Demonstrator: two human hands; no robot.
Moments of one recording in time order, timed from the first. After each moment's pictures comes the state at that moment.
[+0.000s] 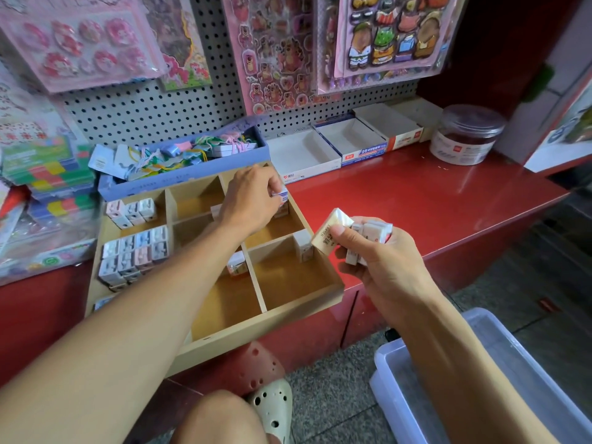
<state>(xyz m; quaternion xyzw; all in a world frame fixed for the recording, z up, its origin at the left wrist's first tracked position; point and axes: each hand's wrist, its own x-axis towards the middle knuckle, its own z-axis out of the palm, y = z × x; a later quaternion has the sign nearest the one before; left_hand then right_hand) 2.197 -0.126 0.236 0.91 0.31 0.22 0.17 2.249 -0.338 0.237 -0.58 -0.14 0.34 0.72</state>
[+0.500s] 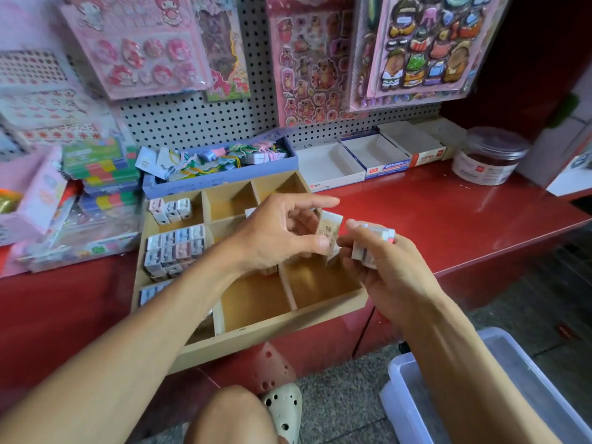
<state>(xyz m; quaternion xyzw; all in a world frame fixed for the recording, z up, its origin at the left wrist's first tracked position) 2.125 -0.172 0.276 0.82 0.15 0.15 0.53 2.227 -0.317 0.256 -0.52 -0.09 0.41 0.74</state>
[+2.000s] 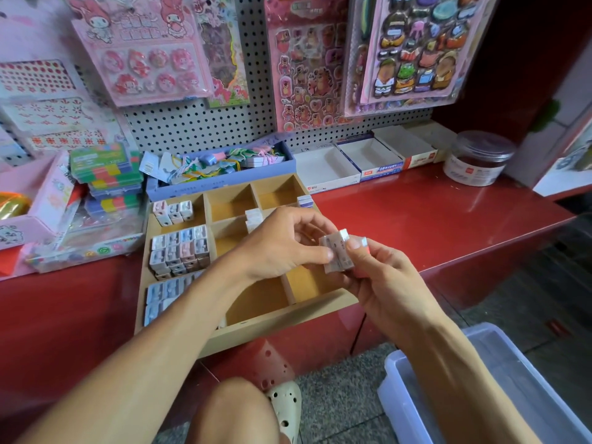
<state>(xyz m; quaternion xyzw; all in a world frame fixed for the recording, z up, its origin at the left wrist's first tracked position) 2.117 -0.193 0.279 0.80 0.17 0.10 0.56 2.210 -0.338 0.245 -0.47 -0.18 0.44 0.74</state>
